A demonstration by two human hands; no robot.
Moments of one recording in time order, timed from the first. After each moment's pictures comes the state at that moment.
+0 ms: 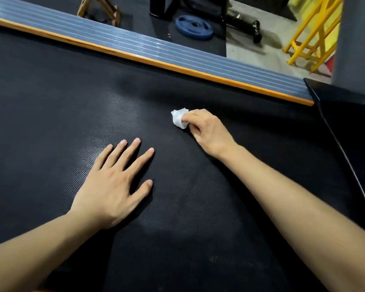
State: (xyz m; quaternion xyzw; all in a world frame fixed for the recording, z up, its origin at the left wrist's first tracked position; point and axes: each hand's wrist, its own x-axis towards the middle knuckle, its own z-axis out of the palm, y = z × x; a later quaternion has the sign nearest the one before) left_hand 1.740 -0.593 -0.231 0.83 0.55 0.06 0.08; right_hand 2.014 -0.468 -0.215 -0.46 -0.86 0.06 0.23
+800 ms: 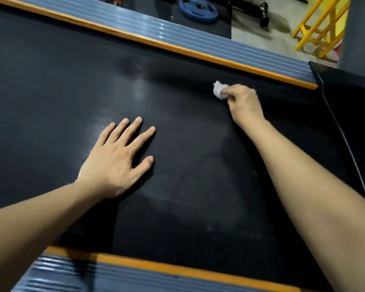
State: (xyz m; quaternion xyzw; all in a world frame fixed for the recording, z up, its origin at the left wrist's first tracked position) left_hand 1.742 -0.597 -0.228 0.82 0.56 0.06 0.07; right_hand 2.065 -0.471 -0.184 -0.64 -0.74 0.02 0.21
